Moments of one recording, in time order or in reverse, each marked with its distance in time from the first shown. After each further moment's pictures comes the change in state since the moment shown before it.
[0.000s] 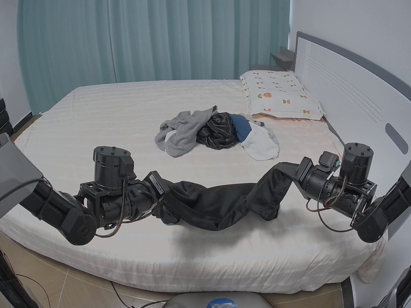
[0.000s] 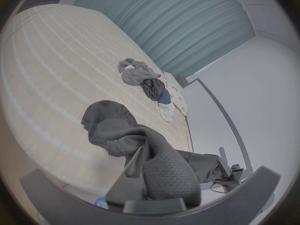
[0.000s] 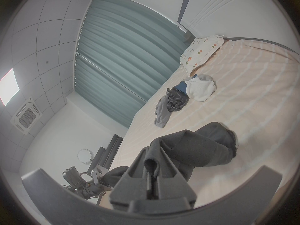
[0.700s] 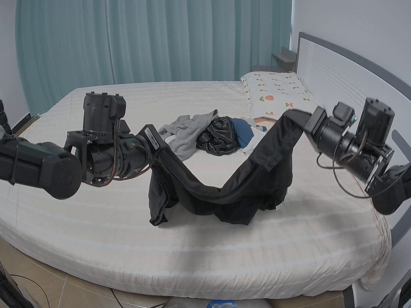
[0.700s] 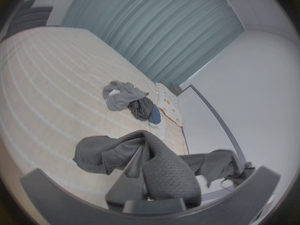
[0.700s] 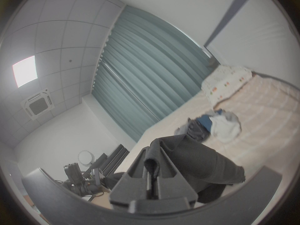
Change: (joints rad) left arm 0.014 -0.097 -0.295 0.348 0.013 0.068; right arm -0.017 -0.116 -0.172 0.096 -0.005 -0.118
